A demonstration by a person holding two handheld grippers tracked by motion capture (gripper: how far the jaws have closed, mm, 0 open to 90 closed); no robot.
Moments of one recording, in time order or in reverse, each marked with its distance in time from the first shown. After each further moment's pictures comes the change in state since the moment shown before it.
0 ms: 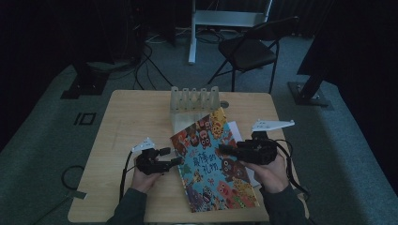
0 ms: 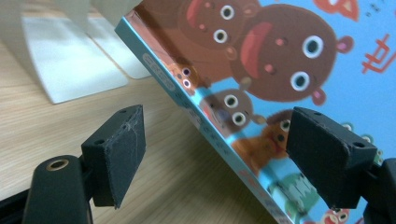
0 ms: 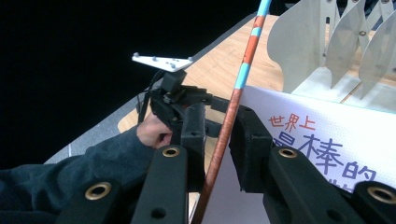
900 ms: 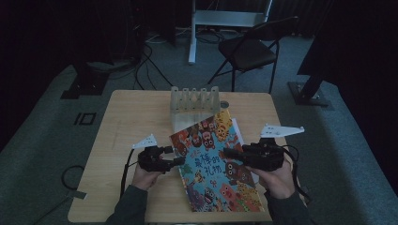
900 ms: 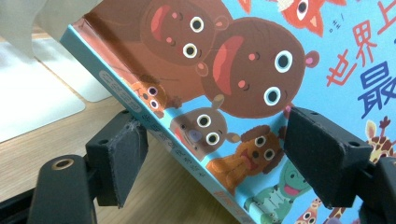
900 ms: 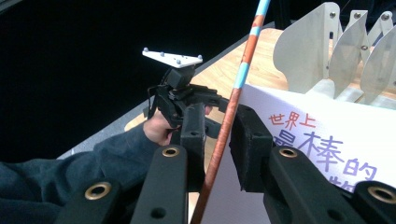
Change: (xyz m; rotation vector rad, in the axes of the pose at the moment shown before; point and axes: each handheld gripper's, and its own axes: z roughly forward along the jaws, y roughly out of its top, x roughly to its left) left arm -0.013 0.018 -0.002 0.012 -0.085 0.080; right arm 0.004 -0.011 -0.016 -0.058 0.028 -0.038
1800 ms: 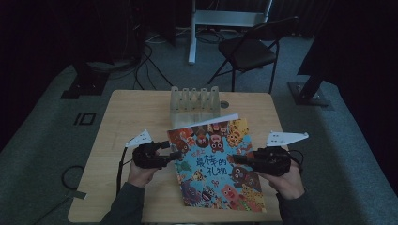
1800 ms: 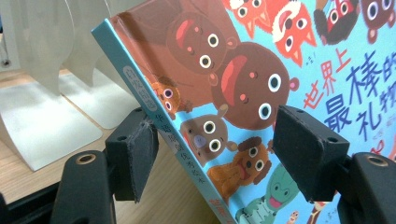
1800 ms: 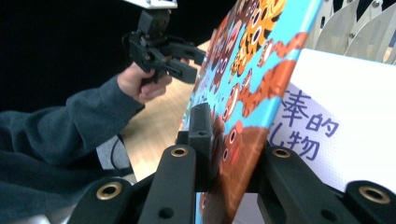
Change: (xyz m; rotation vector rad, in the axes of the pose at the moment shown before) left arm -0.011 0.019 -0.018 -0.065 0.040 0.056; right arm -0.023 -0.025 -0.011 0.064 -0.008 -0.116
